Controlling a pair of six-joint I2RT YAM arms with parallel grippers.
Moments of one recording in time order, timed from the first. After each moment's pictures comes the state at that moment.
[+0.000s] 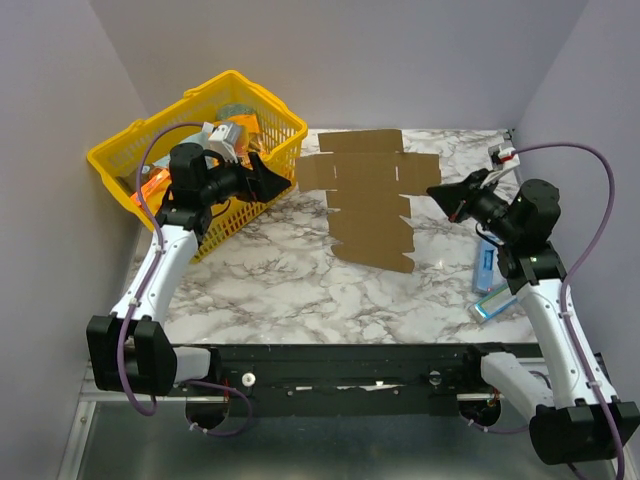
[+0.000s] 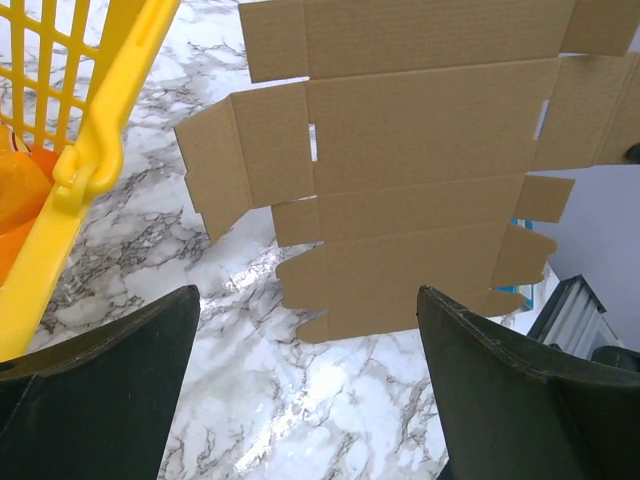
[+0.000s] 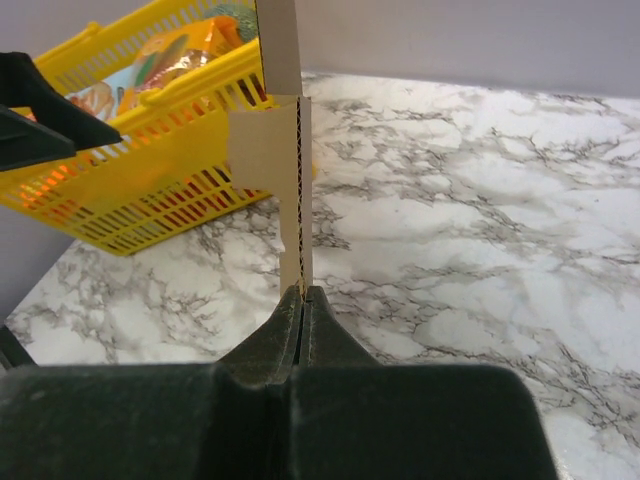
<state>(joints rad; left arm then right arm) -0.11 1.28 1.07 -0.04 0.70 -0.39 0.06 0.92 0.89 -0.06 -0.56 0.27</state>
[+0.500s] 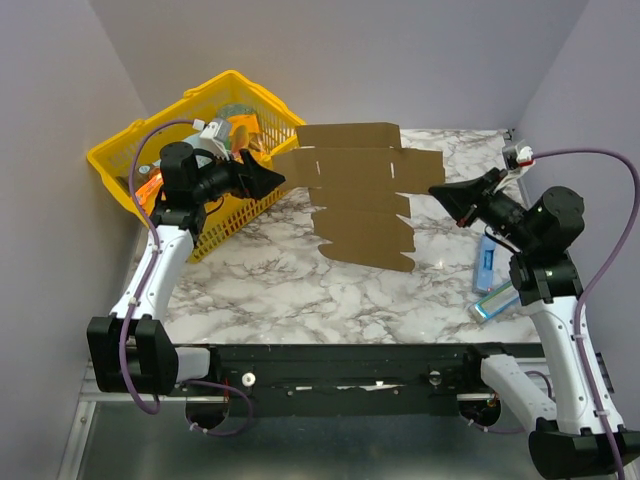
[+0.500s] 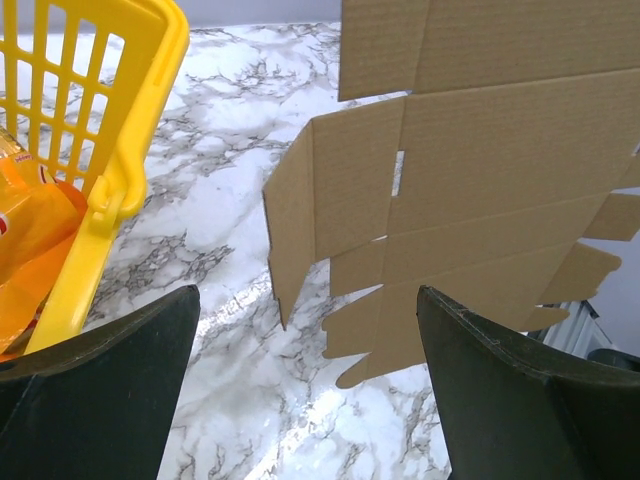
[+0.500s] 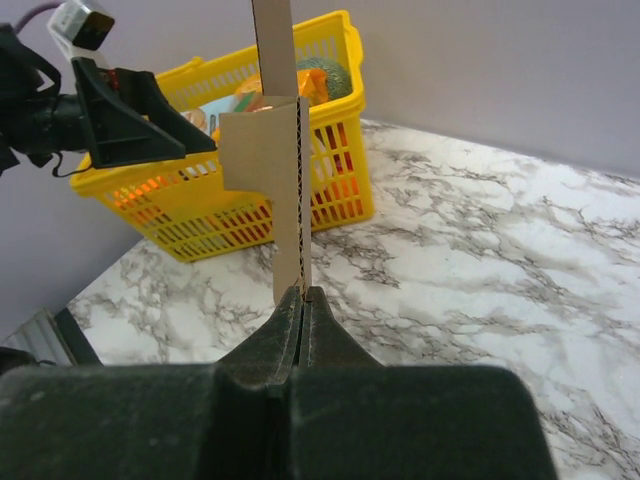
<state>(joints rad) -0.05 1.28 1.06 0.04 0.78 -0.41 0.06 0.82 0.97 -0.08 -0.68 0.31</state>
